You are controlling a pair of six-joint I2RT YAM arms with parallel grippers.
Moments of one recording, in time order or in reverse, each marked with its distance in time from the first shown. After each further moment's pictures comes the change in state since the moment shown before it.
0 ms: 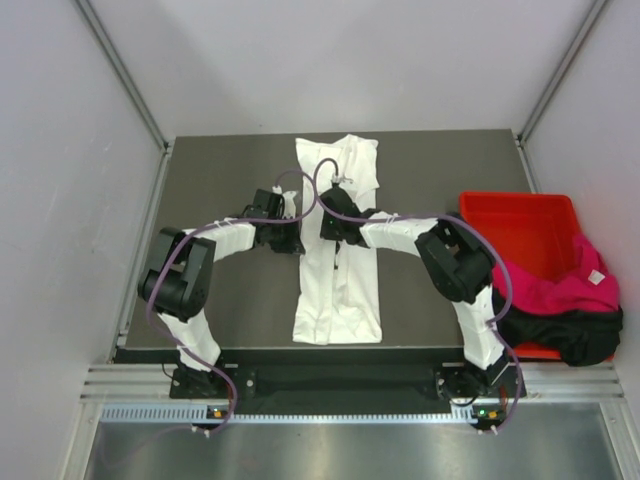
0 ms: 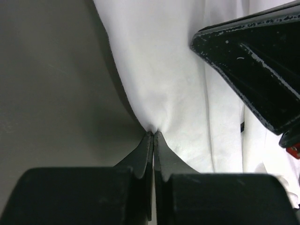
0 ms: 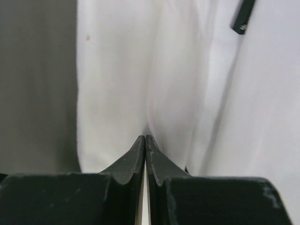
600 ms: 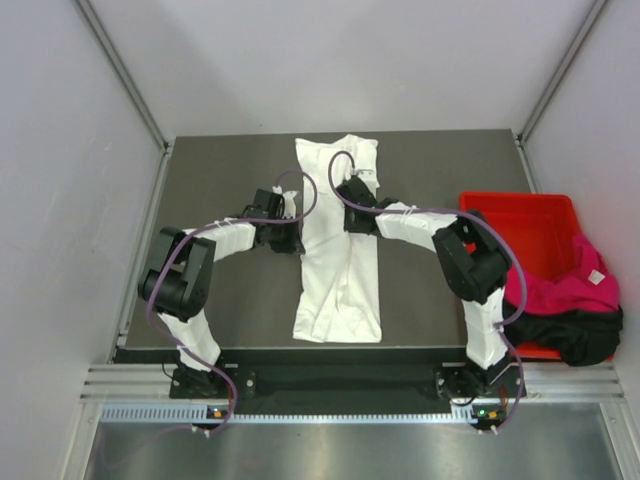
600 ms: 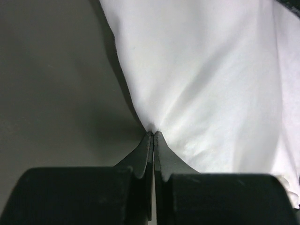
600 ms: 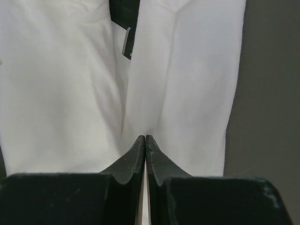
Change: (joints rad) left arm 0.001 0.000 0.000 0.000 0.000 0.001; right arm -0.081 -0.064 -0.017 -0.168 0.125 -0.127
